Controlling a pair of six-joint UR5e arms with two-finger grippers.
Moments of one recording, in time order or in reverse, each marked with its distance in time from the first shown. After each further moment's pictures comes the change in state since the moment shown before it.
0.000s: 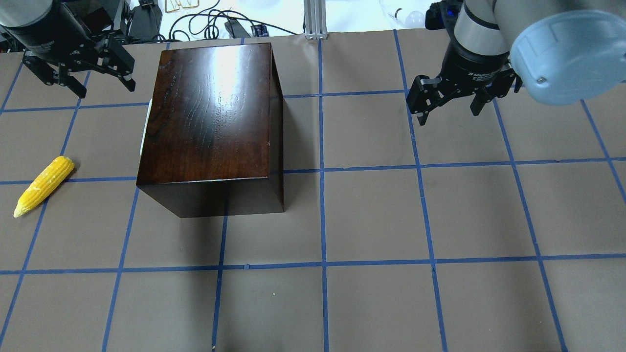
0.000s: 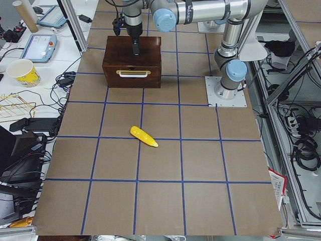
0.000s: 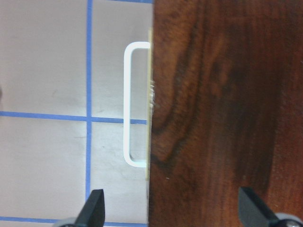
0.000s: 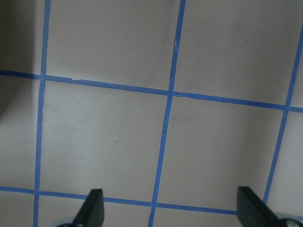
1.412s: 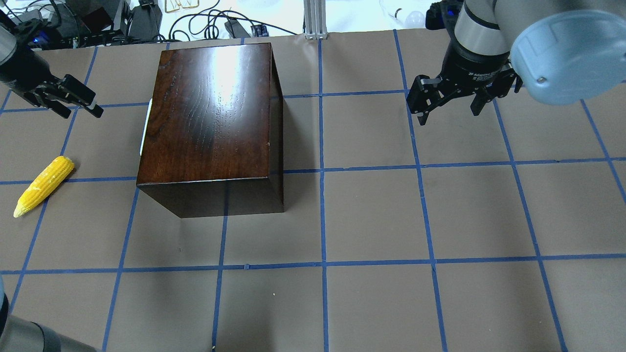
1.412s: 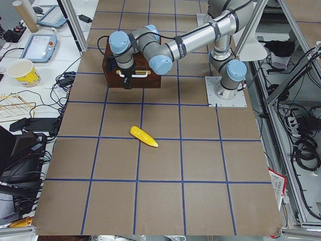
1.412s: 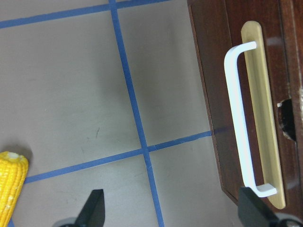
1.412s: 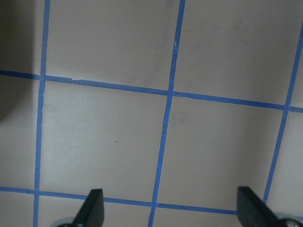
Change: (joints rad) left arm 0.195 -0.171 -0.032 0.071 -0.110 0.405; right arm -0.001 0.000 0.000 0.000 0.000 0.000
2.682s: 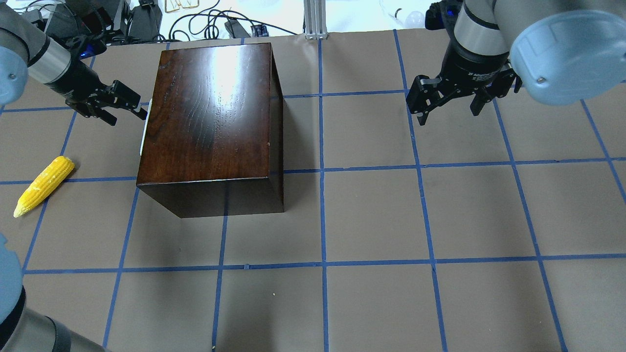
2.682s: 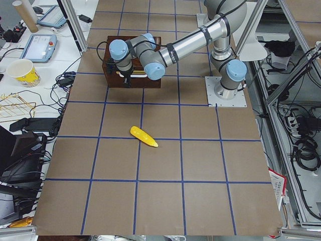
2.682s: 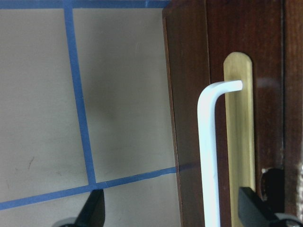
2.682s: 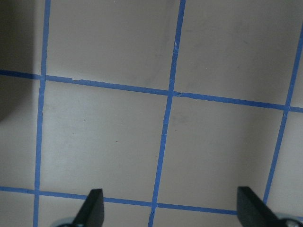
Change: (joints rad) left arm -0.070 -0.051 -0.087 0.129 -0.097 -0.136; right arm 0.000 0.000 0.000 0.000 0.000 0.000
